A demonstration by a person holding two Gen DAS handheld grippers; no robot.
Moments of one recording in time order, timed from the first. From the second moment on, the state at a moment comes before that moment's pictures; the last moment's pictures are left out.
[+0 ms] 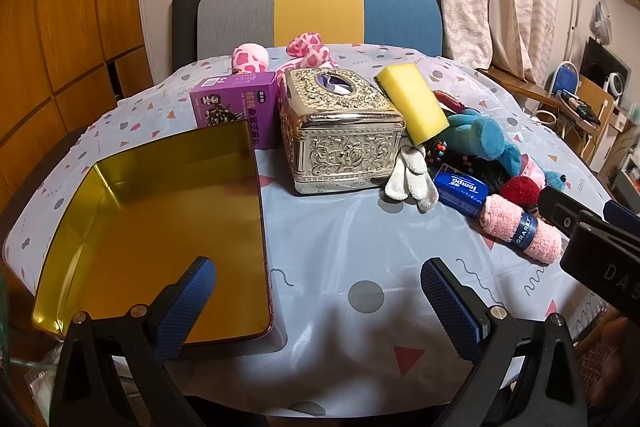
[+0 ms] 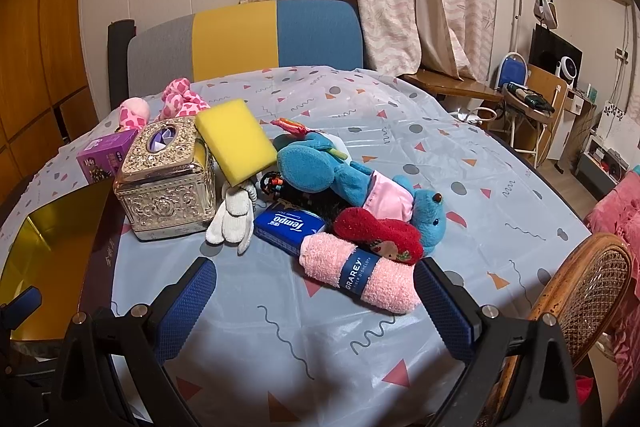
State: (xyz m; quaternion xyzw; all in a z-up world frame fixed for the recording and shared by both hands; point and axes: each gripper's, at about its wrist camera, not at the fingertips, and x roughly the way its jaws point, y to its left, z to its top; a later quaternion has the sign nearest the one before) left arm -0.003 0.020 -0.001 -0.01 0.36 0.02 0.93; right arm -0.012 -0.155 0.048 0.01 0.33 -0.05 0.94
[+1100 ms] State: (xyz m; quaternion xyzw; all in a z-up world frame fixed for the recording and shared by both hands) left arm 0.036 0.006 0.019 -0.03 0.37 -0.11 0.92; right arm 0.042 -0.218 0.061 0.06 0.34 -0.07 0.94
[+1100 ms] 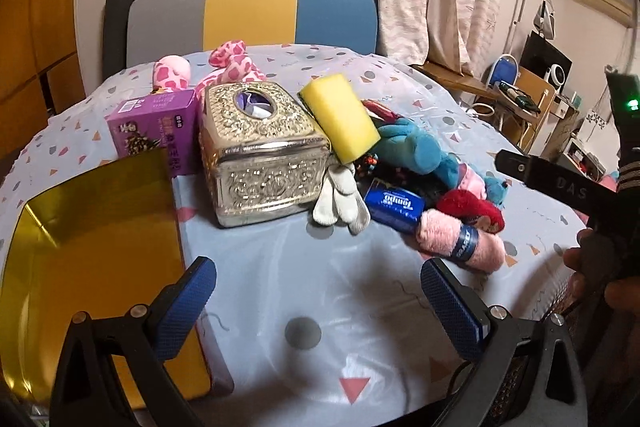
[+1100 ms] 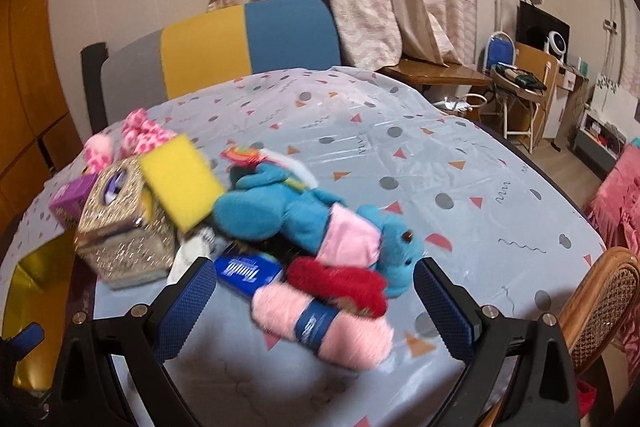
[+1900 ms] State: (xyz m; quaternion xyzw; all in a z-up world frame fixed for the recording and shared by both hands) left arm 0.055 0.001 0.000 -0.05 0.43 -0.18 0.88; right arm 0.240 -0.144 0.039 -0.01 0.44 0.31 0.84
